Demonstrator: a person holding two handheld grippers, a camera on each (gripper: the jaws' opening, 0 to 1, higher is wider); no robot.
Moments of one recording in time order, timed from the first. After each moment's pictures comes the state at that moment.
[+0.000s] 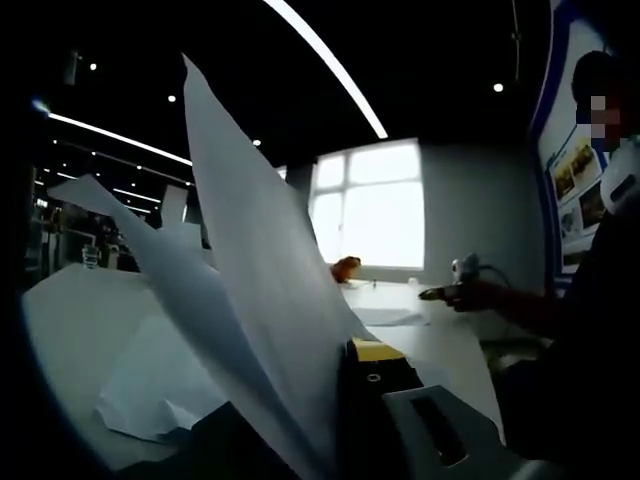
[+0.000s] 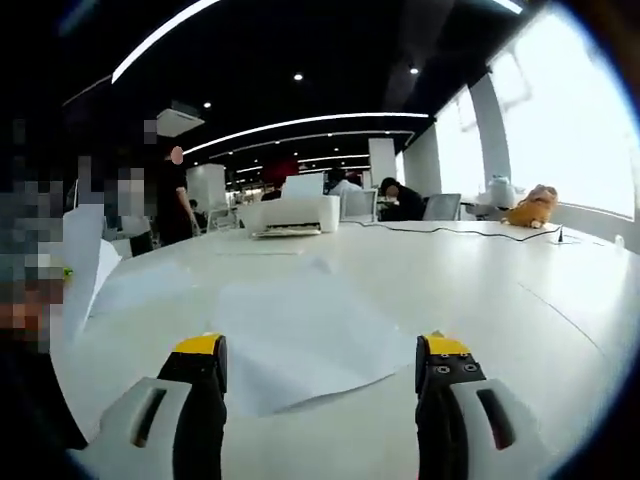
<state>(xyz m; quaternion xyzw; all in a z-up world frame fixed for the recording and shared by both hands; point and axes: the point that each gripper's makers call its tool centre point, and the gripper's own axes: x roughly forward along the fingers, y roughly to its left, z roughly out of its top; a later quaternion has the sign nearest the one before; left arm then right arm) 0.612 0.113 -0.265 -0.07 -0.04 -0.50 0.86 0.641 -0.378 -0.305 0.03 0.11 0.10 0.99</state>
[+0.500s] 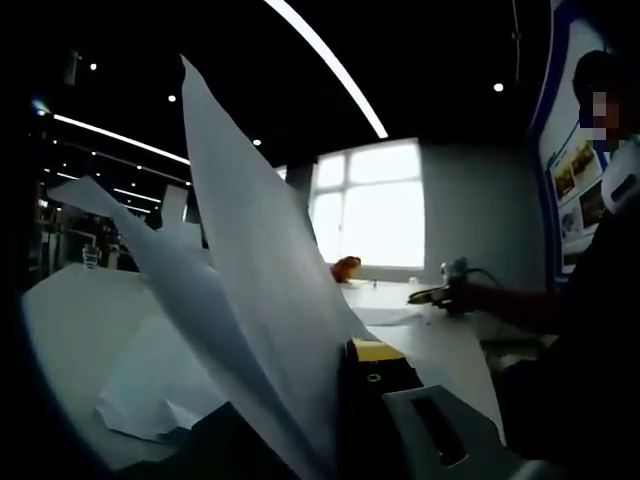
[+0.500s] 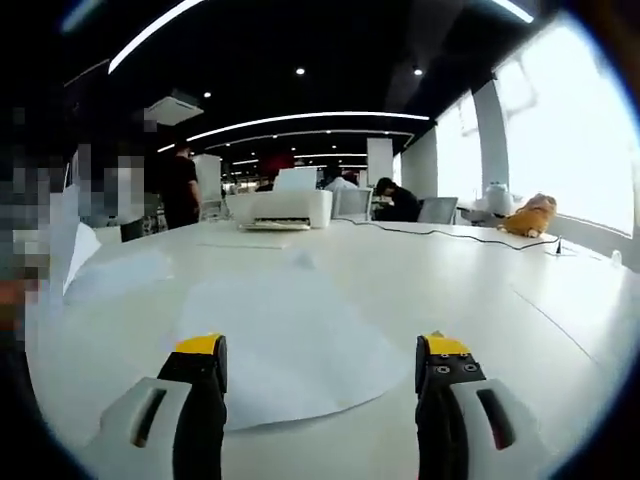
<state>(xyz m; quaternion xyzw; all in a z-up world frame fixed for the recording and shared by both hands) 0.611 0.113 -0.265 -0.07 -0.04 -0.50 0.86 0.667 -0.385 -0.316 -0.01 0.12 0.08 0.99</state>
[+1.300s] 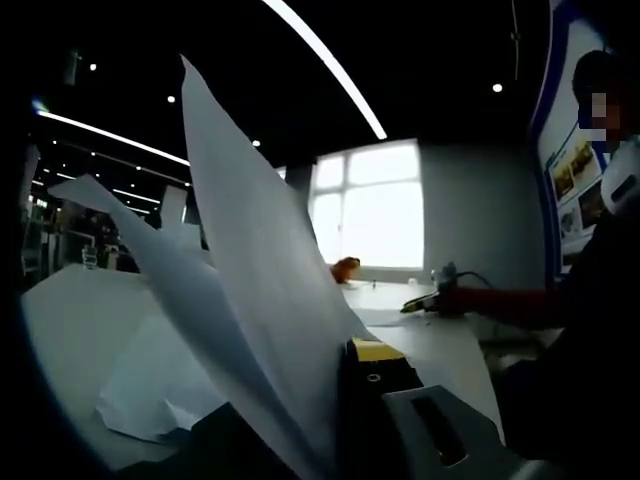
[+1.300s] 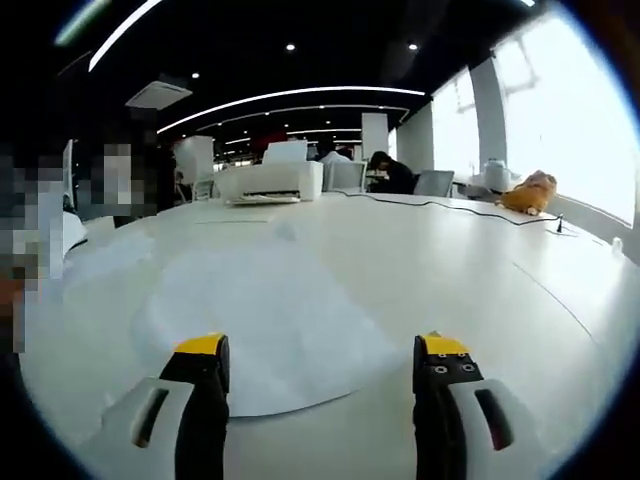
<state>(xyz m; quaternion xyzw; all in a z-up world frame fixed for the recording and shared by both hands) 0.611 0.113 -0.264 -0.07 -0.04 -0.50 0.86 0.672 -0.395 -0.340 0.00 0.17 0.08 0.98</state>
